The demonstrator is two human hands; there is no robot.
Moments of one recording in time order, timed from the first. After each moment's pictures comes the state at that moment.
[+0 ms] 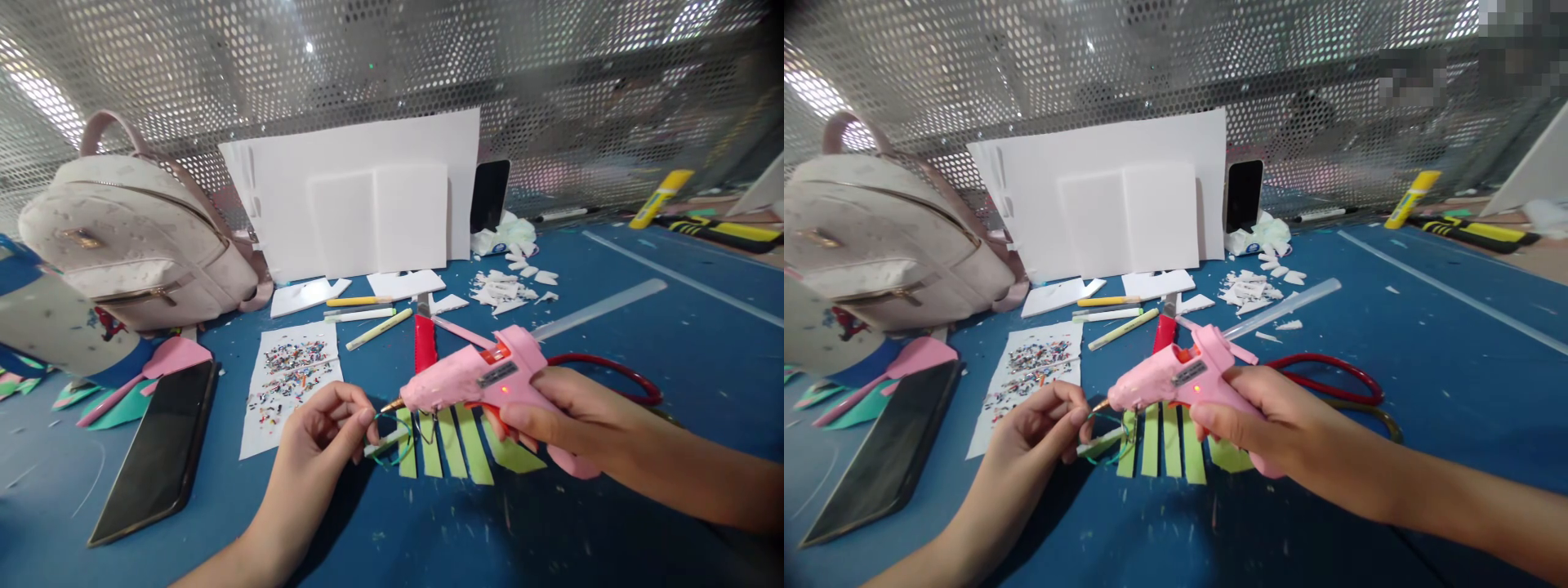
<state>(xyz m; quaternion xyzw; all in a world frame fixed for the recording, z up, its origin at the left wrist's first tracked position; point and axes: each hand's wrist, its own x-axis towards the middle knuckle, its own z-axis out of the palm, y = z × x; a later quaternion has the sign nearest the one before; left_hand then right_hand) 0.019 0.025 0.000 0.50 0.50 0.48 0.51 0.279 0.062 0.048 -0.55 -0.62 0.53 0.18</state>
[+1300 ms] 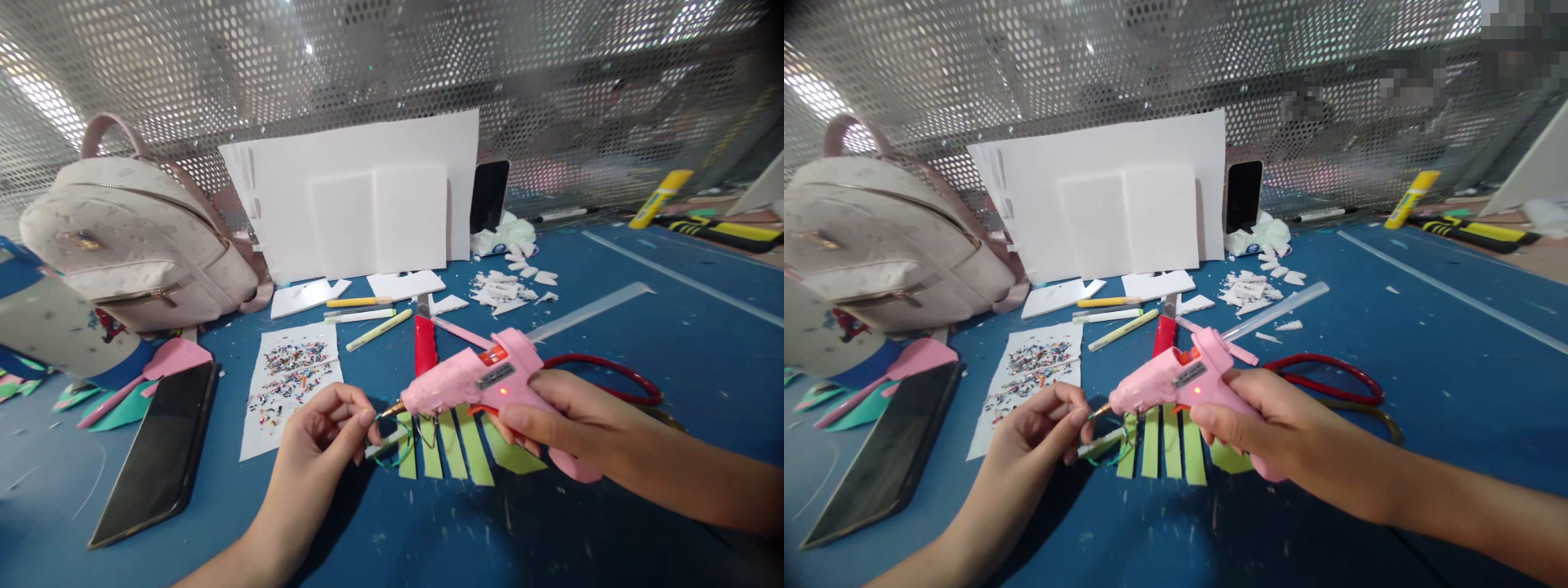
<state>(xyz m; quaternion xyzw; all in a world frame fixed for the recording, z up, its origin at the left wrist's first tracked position) 0.018 0.026 -0.003 0.50 0.47 0.49 0.54 0.291 0.072 0.030 -0.51 -0.65 0.55 0.14</state>
